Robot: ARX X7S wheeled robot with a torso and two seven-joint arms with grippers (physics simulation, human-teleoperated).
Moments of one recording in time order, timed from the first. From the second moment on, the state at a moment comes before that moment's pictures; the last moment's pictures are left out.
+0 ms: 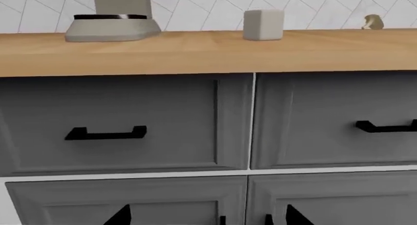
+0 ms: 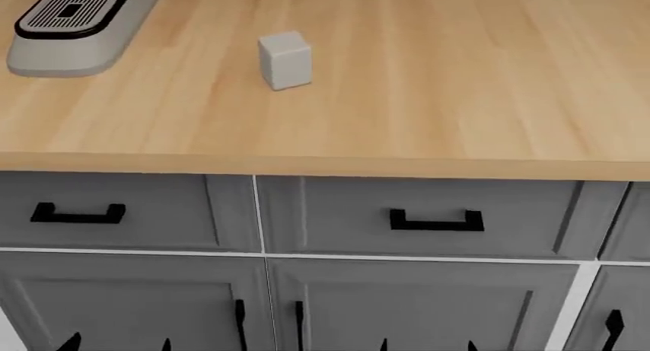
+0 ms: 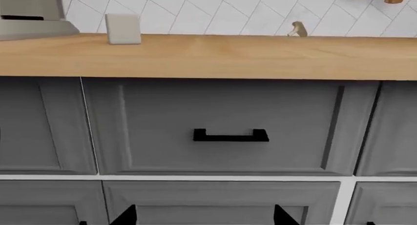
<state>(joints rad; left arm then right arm) 0.00 -0.14 0.17 0.00 -0.13 0.00 -0.14 0.01 0.14 -0.16 0.01 0.12 -0.01 0.17</state>
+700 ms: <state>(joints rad) 0.01 -0.17 0.21 0.00 -0.12 0.06 -0.15 0.01 0.16 -0.19 0.01 0.14 -0.01 0.20</state>
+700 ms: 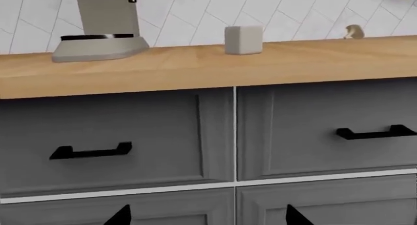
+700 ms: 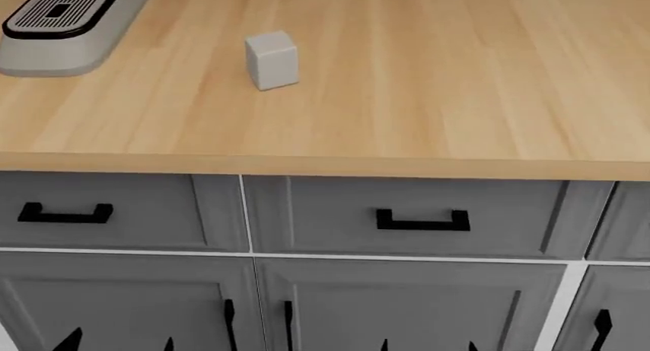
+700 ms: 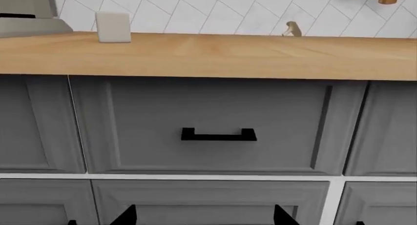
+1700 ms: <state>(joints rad) 0.01 -0.20 0.24 0.01 -0.15 0.09 -0.16 0.02 0.18 -0.22 0.02 0.16 -0.02 0.22</state>
